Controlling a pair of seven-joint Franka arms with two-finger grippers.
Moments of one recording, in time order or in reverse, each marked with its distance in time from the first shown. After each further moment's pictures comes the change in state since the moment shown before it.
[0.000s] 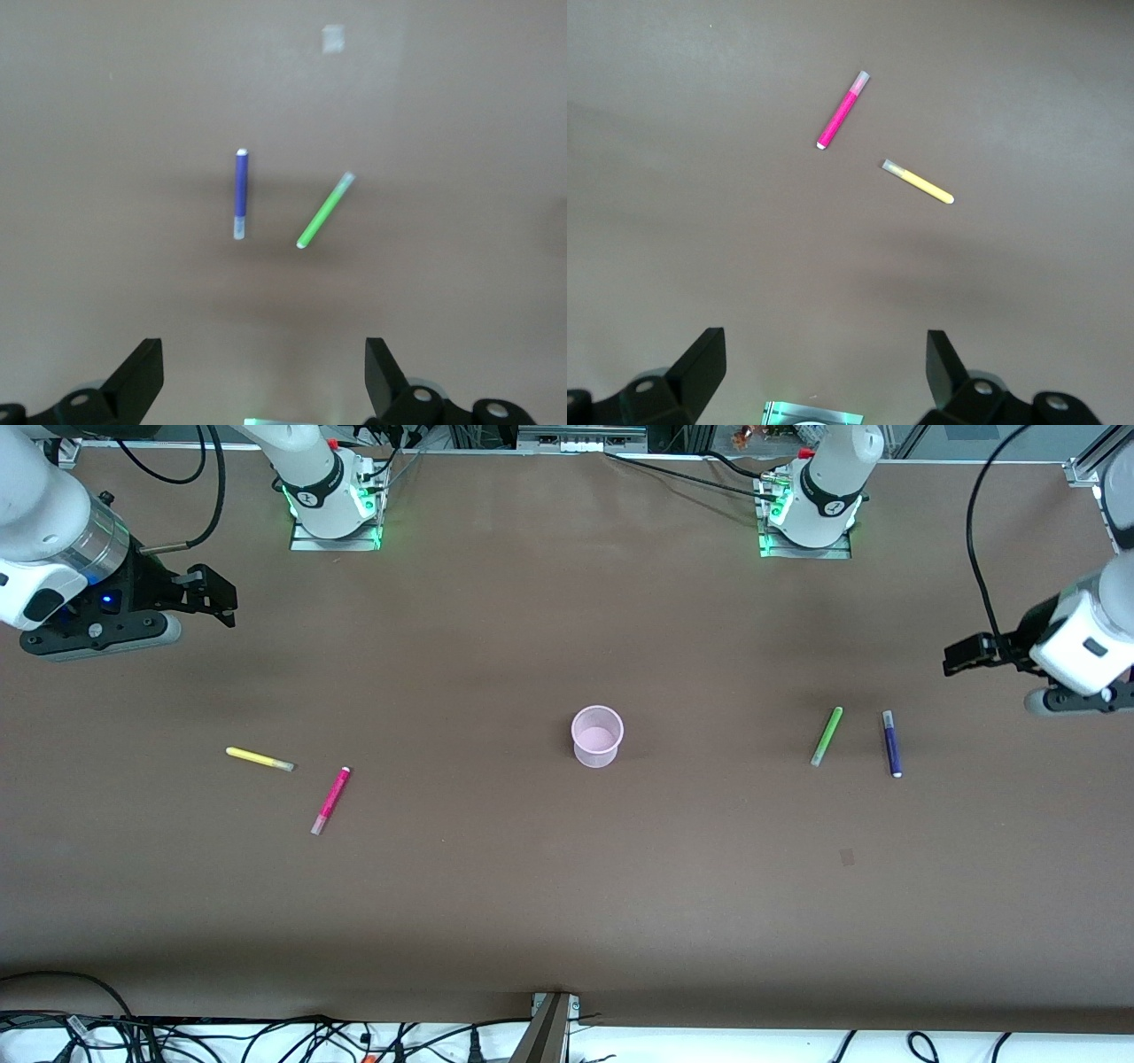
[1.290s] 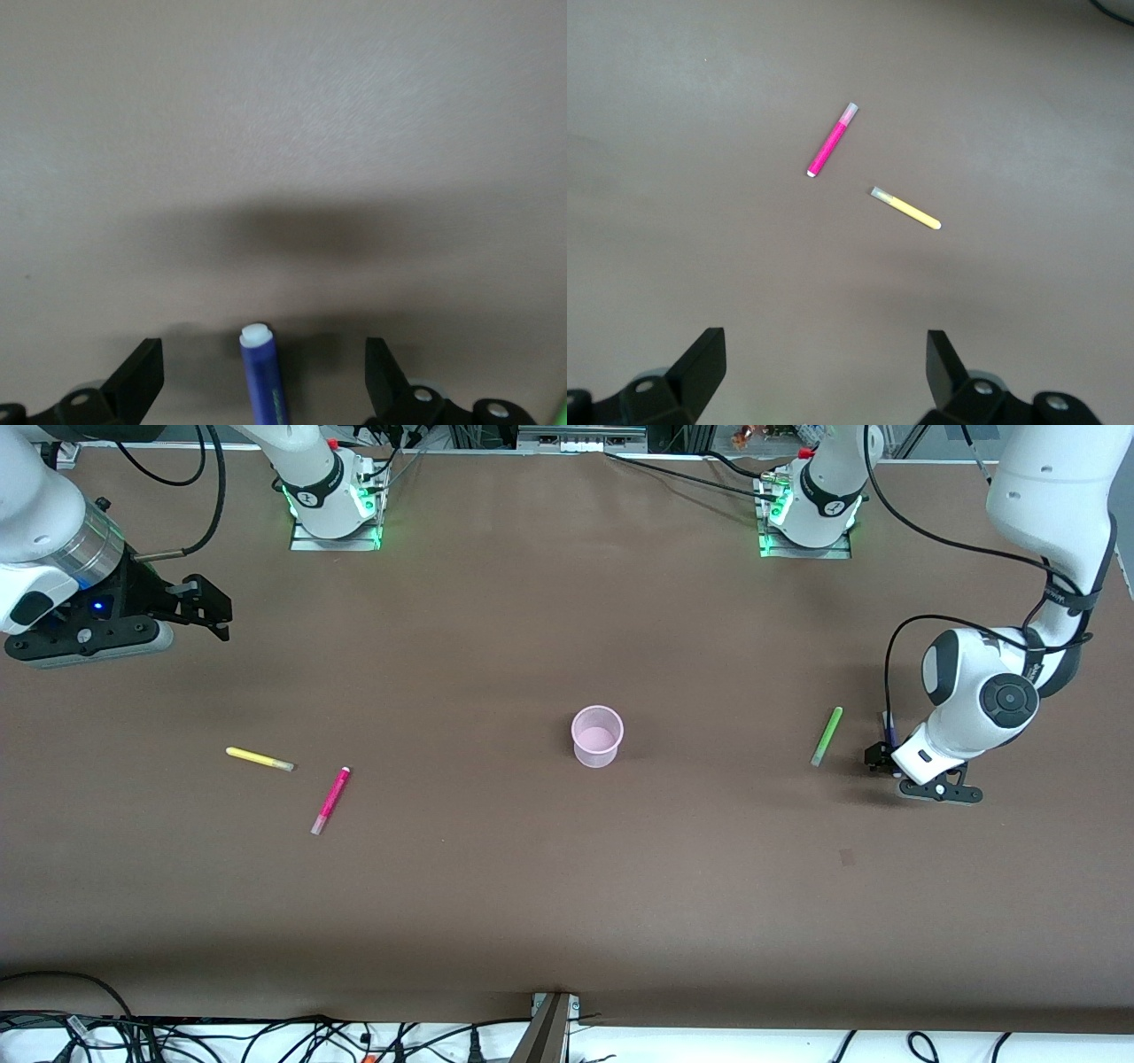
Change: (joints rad) left arm 0.096 0.398 0.001 -0.428 0.169 1.045 0.160; right arm 0.001 0.013 0.000 0.014 -0.022 0.056 0.000
